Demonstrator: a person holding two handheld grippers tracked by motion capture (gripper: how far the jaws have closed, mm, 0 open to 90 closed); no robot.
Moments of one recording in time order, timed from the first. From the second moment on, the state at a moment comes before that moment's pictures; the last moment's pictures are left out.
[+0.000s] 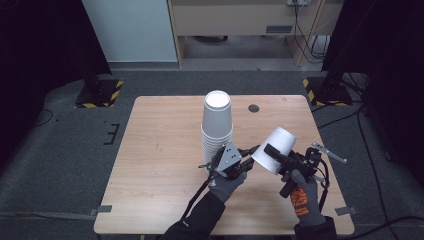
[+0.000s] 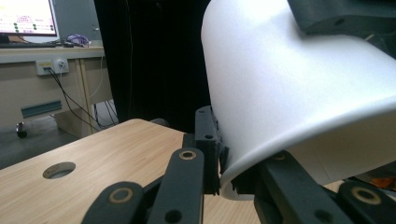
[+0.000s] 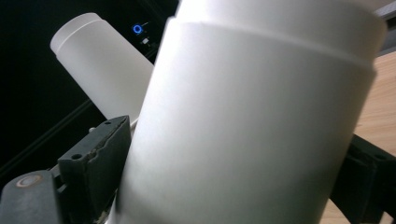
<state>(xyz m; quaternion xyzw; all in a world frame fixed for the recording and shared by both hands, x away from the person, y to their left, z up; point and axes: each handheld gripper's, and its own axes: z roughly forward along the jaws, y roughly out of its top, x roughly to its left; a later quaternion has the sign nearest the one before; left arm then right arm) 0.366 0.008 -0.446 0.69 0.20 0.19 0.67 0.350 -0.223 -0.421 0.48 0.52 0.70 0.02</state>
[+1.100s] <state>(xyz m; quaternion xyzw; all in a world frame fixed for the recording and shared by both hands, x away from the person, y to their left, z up) 0.344 0.051 -0.443 0.76 0.18 0.14 0.61 0.360 -0.240 -0.430 0.52 0.52 0.67 0.10</state>
